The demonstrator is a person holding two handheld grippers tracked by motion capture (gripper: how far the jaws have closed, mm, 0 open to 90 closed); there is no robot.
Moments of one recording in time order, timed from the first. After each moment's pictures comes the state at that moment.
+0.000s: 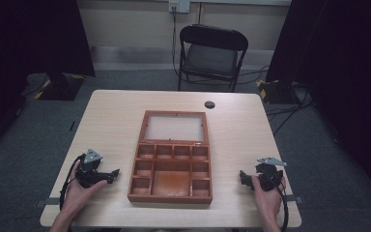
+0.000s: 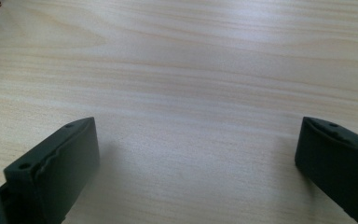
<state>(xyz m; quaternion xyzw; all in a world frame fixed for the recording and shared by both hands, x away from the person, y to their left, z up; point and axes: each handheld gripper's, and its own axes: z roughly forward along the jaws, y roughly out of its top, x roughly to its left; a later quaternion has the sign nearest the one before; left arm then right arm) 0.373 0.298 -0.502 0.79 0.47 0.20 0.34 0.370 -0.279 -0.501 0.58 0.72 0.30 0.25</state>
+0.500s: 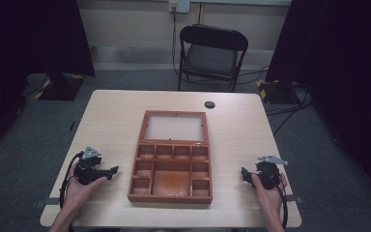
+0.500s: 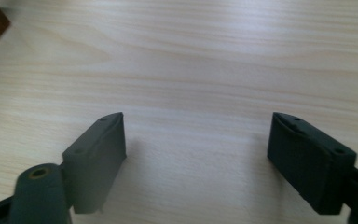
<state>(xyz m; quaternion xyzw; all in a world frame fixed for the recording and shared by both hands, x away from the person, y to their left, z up) 0.379 0.297 -0.488 0.78 0.49 0.18 0.35 0.372 -0.276 -0.494 0.58 0.71 0.31 0.24</state>
